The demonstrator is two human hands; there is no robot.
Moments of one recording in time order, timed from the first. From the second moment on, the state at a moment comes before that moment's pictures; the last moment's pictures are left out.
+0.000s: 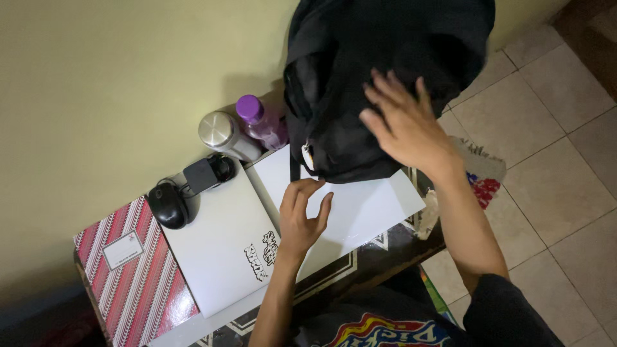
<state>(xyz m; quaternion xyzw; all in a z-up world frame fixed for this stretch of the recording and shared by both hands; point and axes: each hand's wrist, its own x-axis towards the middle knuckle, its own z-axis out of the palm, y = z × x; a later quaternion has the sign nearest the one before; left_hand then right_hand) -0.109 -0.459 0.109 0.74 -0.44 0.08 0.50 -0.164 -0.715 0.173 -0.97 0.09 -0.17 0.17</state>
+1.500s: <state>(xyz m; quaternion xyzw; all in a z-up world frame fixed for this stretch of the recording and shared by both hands) -0.110 -0.454 0.087 0.77 -0.41 0.03 0.49 -0.204 -0.569 0.074 -0.80 0.22 -0.24 0.50</state>
